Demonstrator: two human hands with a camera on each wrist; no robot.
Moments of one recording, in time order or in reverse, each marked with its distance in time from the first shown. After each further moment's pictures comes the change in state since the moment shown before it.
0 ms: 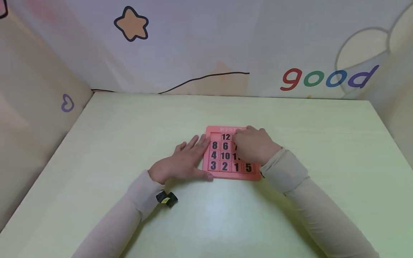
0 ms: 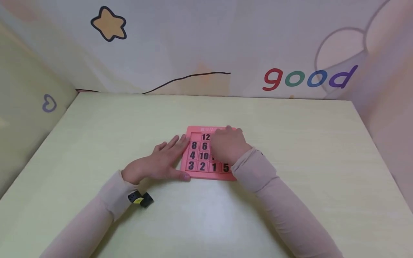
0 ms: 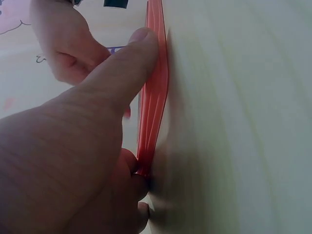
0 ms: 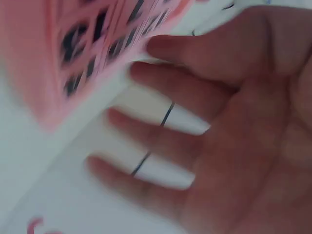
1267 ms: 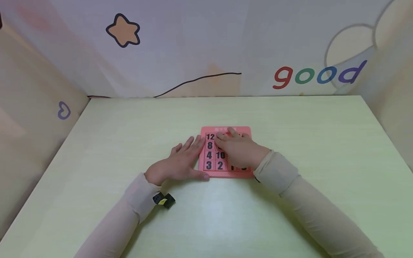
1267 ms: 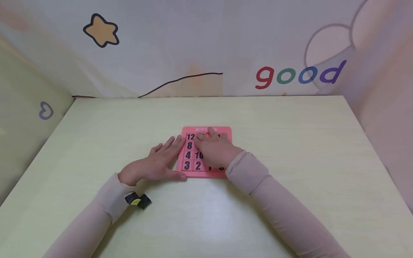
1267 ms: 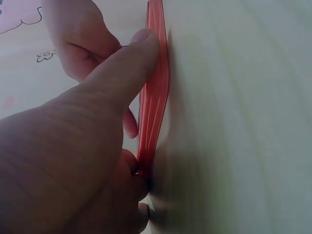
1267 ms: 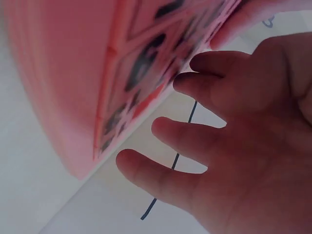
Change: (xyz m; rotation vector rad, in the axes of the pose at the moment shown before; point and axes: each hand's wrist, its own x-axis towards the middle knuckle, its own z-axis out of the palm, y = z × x) left_hand 0.004 0.000 0.002 -0.007 0.010 -0.004; right_hand 0.001 0.004 0.019 0.090 -0.051 -0.114
